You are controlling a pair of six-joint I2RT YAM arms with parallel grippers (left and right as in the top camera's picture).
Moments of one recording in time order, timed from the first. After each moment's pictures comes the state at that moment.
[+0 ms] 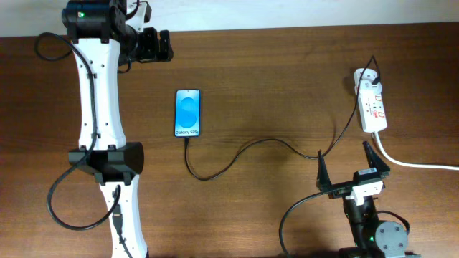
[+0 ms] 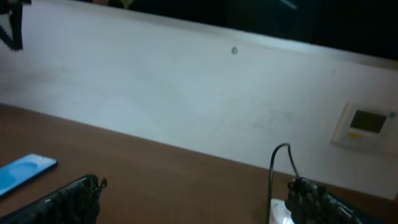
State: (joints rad) left arm -0.04 2.42 2.95 -1.69 0.21 -0.05; right arm 0.05 0.02 0.07 0.11 -0.11 -0.17
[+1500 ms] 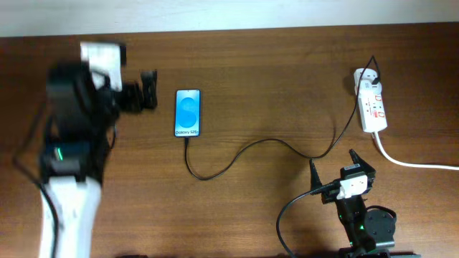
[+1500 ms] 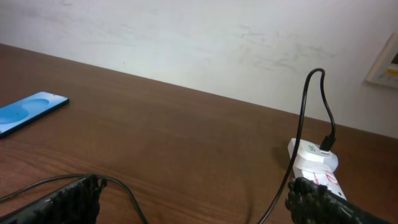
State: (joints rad) left arm 0.01 1.20 1.23 -0.45 0.19 0.03; right arm 0.05 0.01 0.01 -0.06 -0.12 -0.16
